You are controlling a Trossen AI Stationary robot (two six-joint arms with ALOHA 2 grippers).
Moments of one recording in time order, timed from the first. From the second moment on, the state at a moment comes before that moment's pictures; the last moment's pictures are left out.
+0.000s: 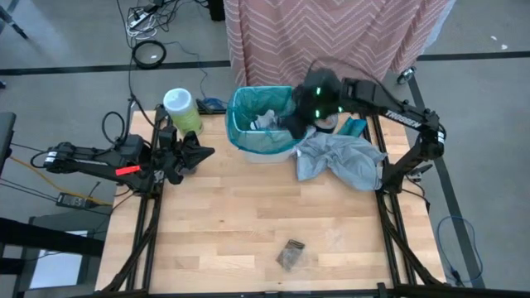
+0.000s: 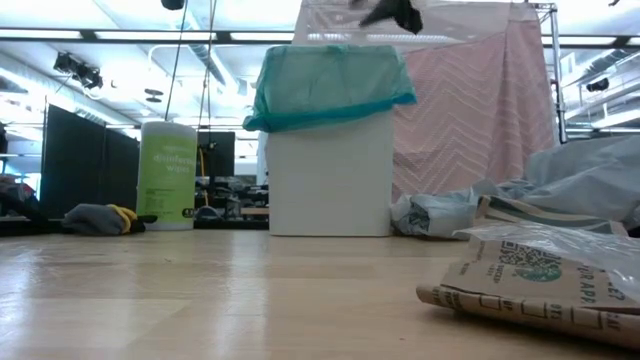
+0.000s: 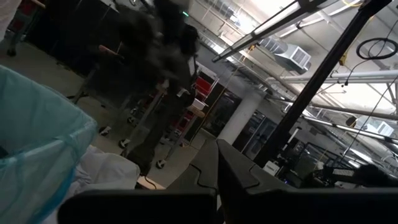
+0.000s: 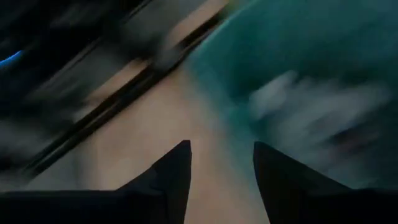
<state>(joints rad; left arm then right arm) -0.12 0.68 0.66 0.32 -0.17 -0.58 -0.28 1.56 1.84 -0.94 -0.17 0.43</state>
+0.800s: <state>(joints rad) -0.12 0.68 0.66 0.29 -0.17 -0.58 0.55 1.59 1.18 -0.51 0.14 1.19</state>
